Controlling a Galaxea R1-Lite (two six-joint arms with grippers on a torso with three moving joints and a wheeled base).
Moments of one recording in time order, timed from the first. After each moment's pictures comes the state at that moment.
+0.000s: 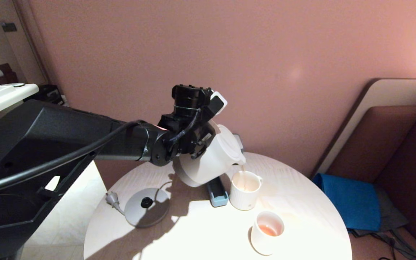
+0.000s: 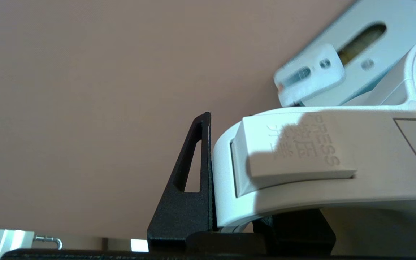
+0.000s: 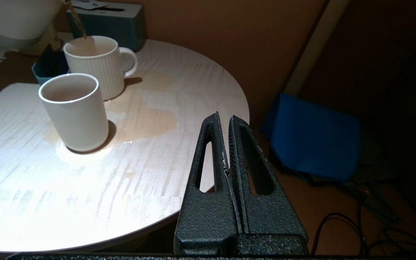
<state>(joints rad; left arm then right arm) -0.64 2.16 -1.66 -0.34 0.50 0.65 -0.01 0.00 0.00 0.01 0.01 -0.05</state>
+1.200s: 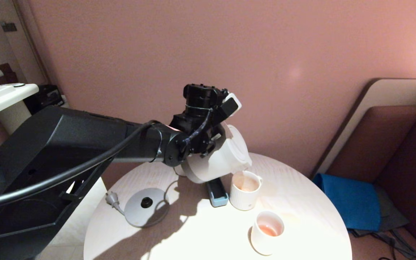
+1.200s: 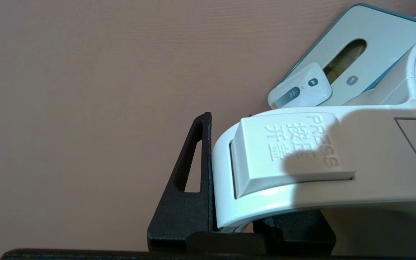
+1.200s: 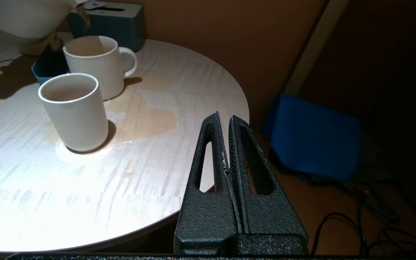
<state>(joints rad) -0.69 2.21 -1.75 -0.34 0.50 0.77 -0.01 0.00 0.00 0.01 0.01 -0.05</state>
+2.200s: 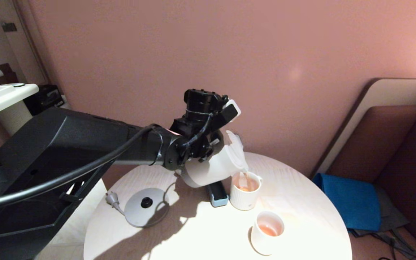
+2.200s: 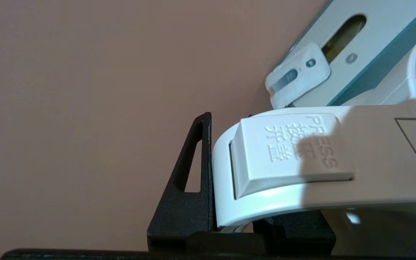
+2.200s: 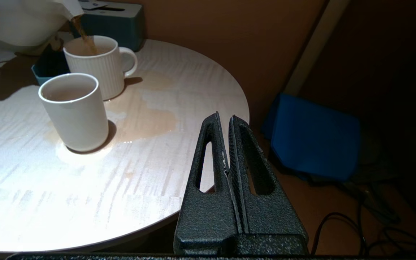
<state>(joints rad) -0.69 2.20 -1.70 -0.34 0.52 0.79 -0.01 0.00 0.00 0.01 0.01 -0.05</state>
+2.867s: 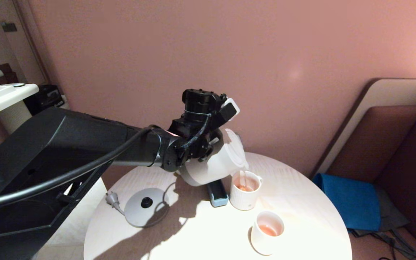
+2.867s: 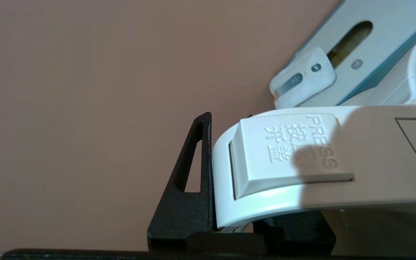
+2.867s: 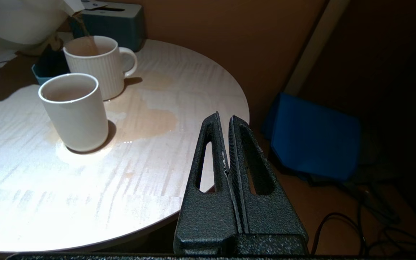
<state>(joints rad) -0.69 2.20 -1.67 -0.38 0.52 0.78 -0.01 0.00 0.00 0.01 0.01 -0.05</state>
